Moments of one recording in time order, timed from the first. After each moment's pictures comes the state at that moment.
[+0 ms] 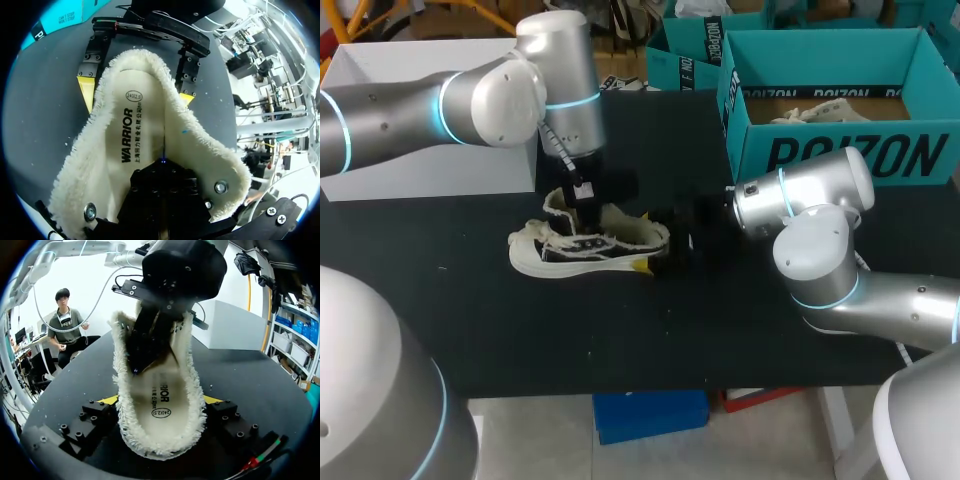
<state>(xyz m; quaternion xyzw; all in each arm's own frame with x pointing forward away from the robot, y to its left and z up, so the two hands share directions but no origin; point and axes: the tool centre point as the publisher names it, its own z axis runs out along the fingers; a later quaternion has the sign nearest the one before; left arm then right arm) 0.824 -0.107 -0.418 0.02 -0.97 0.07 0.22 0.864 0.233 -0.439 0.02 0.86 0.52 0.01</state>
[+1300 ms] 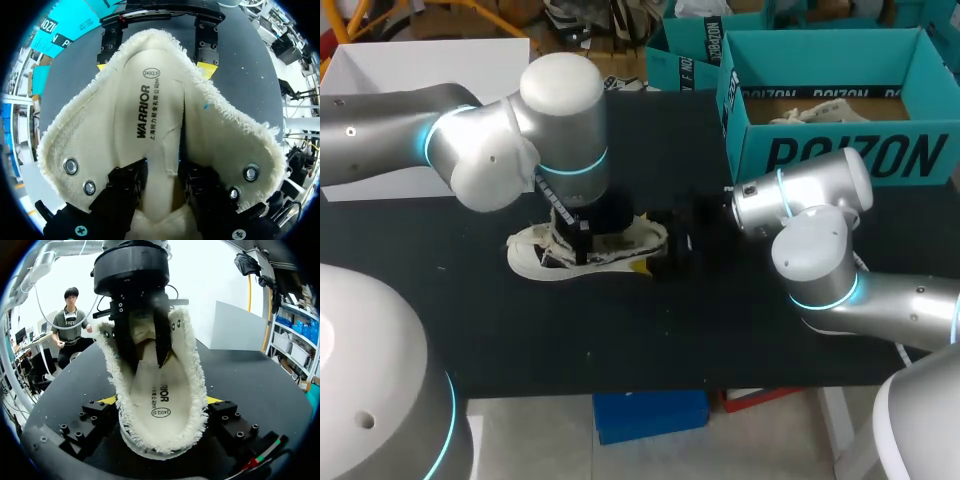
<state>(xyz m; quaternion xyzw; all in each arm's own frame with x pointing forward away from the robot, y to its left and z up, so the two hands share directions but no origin) 0.836 -0.076 -0.429 0.03 -1.00 0.00 -0.05 0.863 0.235 -0.439 0.02 0.85 0.52 0.01</state>
